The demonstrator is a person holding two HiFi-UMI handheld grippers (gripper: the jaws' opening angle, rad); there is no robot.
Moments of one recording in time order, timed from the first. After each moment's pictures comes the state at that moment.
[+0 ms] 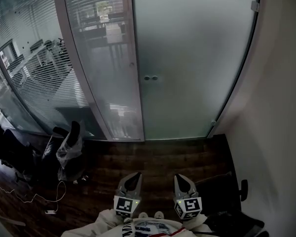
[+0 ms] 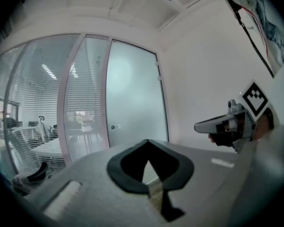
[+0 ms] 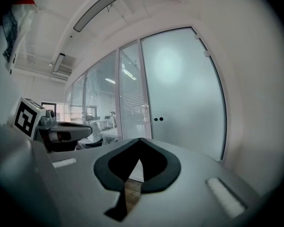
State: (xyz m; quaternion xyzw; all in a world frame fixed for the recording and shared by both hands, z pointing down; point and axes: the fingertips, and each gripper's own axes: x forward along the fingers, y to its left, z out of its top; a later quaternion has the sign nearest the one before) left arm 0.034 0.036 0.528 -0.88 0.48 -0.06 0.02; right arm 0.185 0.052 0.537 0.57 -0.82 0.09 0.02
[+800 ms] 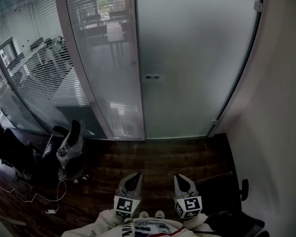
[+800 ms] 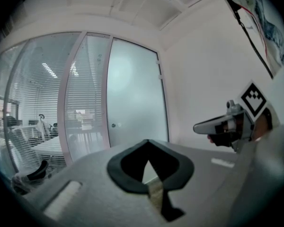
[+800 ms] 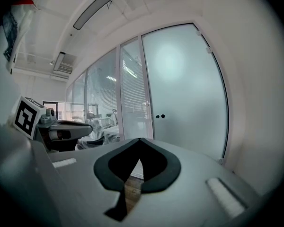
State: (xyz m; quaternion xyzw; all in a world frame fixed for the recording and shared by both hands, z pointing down) left arm 0.026 0.034 0.522 -0.88 0.48 -0.07 0.01; right arm 0.174 0.045 0.543 0.56 -0.82 0.09 0.04
